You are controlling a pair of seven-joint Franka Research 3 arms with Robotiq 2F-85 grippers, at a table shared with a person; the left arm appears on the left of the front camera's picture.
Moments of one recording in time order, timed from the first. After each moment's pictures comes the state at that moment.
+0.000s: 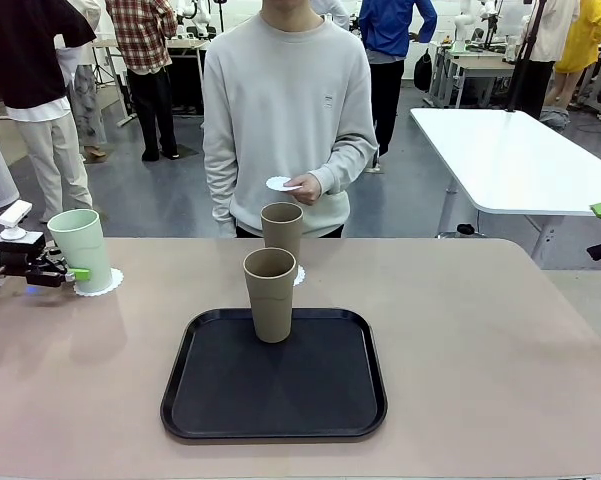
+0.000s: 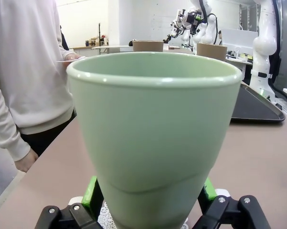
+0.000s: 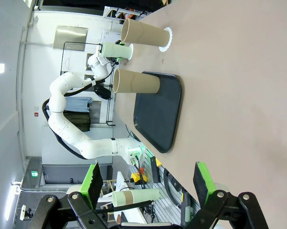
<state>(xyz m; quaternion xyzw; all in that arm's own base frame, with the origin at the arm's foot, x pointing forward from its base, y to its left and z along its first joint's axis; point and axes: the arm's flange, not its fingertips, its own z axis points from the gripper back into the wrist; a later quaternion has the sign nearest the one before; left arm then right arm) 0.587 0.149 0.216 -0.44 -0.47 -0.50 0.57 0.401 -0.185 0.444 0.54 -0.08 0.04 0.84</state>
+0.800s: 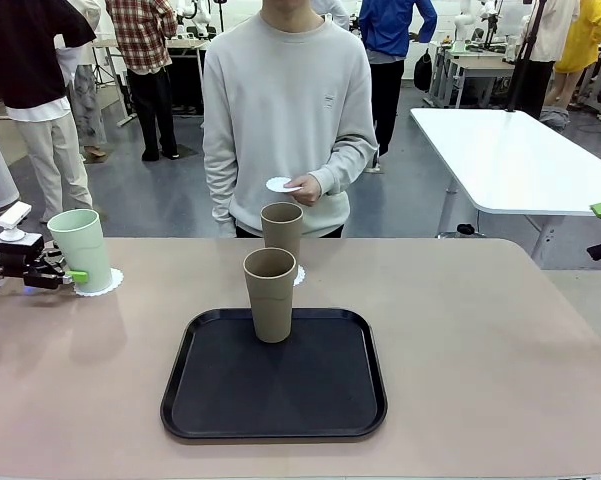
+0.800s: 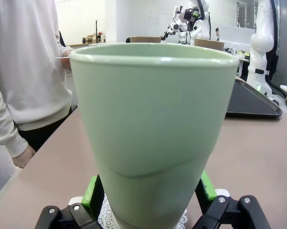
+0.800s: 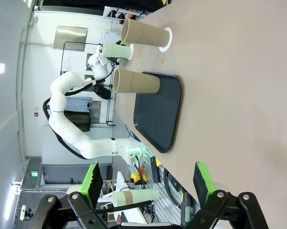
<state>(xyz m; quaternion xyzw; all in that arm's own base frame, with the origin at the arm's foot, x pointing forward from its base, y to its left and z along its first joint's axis) 0.588 0.156 0.213 -0.44 -0.46 -0.51 0.58 0.401 -0.185 0.444 0.54 -0.08 0.04 0.84</state>
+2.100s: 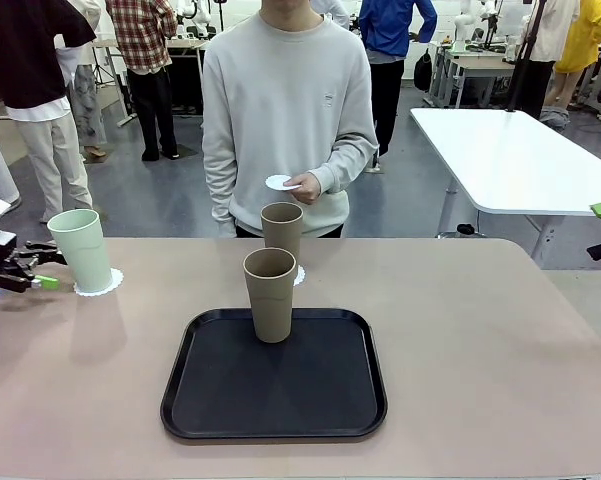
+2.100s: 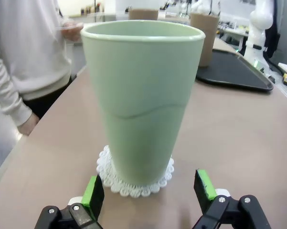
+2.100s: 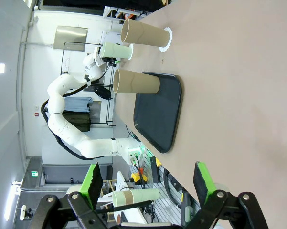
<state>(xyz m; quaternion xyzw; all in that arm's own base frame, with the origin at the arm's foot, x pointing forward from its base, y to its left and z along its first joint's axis) 0.576 0.210 0.243 -0.39 -0.40 -0.54 0.63 0.401 -0.185 0.444 0.54 -0.08 0.04 0.84</state>
